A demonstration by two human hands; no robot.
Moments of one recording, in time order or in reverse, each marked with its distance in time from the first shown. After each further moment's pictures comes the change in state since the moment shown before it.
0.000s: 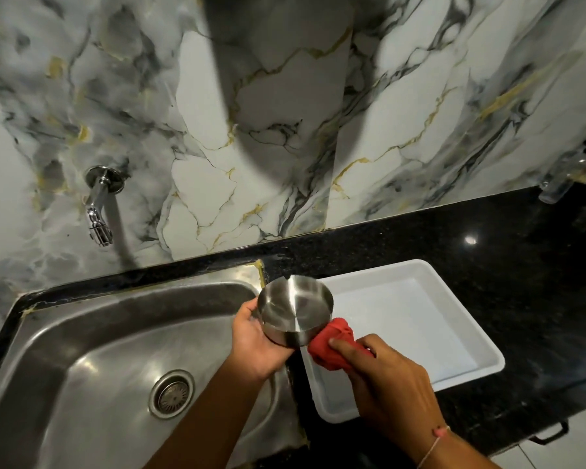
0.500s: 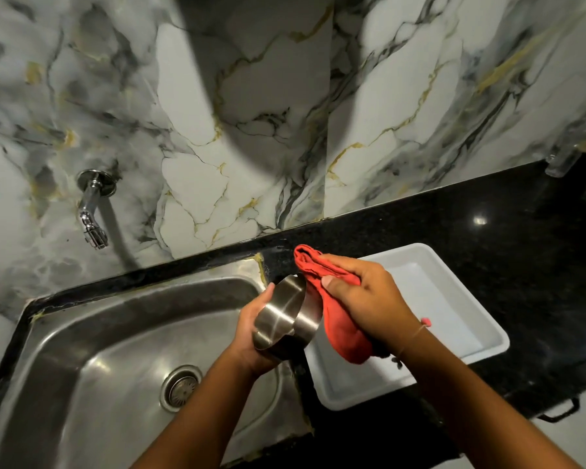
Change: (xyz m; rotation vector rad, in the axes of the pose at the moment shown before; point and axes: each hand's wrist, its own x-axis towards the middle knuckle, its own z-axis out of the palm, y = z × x) left_hand -0.001 -0.003 -0.002 0.302 -0.019 -0.090; right_hand 0.087 -0.008 -0.040 0.897 -0.036 0.343
